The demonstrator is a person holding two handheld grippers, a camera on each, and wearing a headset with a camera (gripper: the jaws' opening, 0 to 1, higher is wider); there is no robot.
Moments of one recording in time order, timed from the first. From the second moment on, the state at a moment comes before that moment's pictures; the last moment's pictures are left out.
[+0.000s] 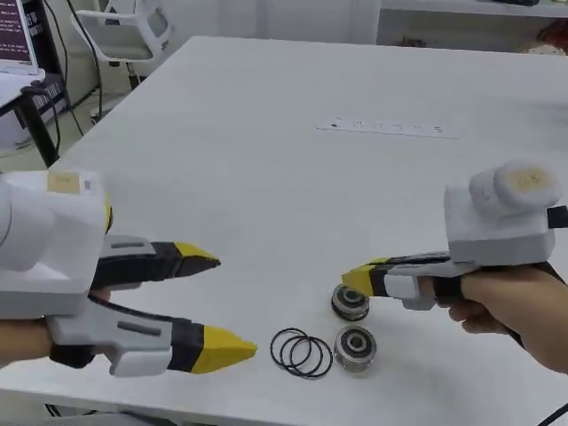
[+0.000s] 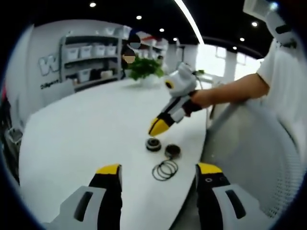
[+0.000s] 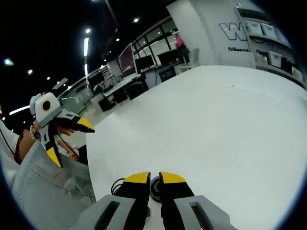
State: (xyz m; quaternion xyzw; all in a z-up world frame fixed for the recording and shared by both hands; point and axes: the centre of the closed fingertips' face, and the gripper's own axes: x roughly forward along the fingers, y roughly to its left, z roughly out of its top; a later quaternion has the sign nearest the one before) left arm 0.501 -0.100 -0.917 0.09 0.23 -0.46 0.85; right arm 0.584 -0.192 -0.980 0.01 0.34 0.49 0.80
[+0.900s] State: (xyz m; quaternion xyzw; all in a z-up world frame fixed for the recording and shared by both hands) left arm 0.572 -0.184 -0.884 0.15 0.17 -0.53 0.82; right arm 0.577 -0.222 -1.010 -0.05 0.38 0.49 0.78
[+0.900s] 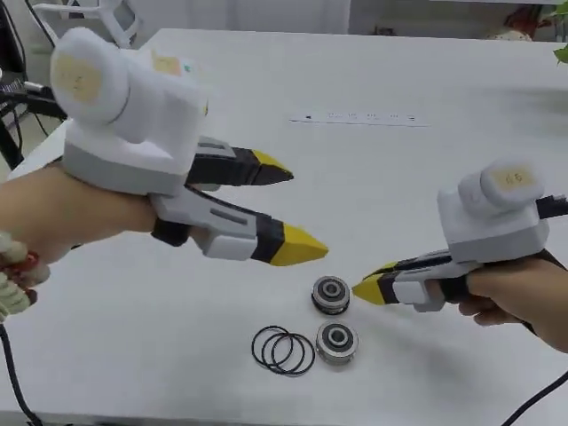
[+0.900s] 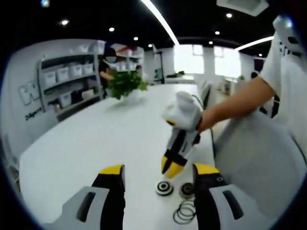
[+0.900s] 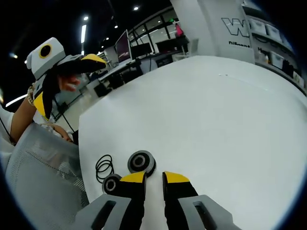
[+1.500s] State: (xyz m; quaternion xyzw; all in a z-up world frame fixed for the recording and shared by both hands) left arm 0.588 -0.192 -0.979 0.15 0.20 -0.51 0.82; right arm 0.571 -0.218 -1.018 -0.09 0.37 0.51 0.77
